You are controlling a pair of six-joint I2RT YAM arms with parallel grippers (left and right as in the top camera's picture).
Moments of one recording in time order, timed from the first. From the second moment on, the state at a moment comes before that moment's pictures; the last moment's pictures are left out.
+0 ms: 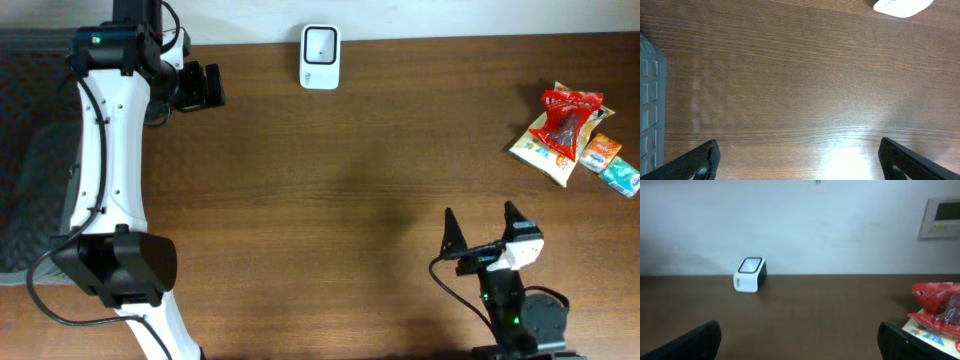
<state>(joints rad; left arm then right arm) 0.00 2.05 2.26 -1.42 0.14 -0.14 0.07 0.09 0.13 -0.02 -0.04 0.07</state>
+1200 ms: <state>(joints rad) 0.00 2.05 2.26 -1.42 0.14 -0.14 0.02 0.01 0.01 -0.08 0.02 0.04</state>
